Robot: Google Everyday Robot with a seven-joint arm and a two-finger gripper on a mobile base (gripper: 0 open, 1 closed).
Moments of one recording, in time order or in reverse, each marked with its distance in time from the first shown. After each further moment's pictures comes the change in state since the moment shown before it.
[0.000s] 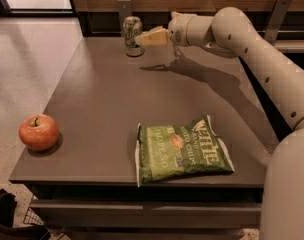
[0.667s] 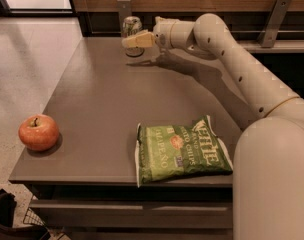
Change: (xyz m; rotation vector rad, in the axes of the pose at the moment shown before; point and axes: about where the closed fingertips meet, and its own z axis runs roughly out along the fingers) arm 0.011 0.013 0.059 -0.077 -0.037 0.035
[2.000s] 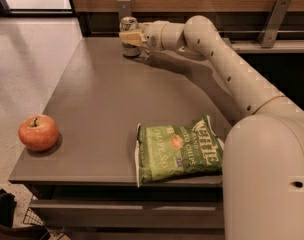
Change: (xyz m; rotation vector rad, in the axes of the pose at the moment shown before) arm 0.005 0.017 0.028 -0.051 -0.008 0.012
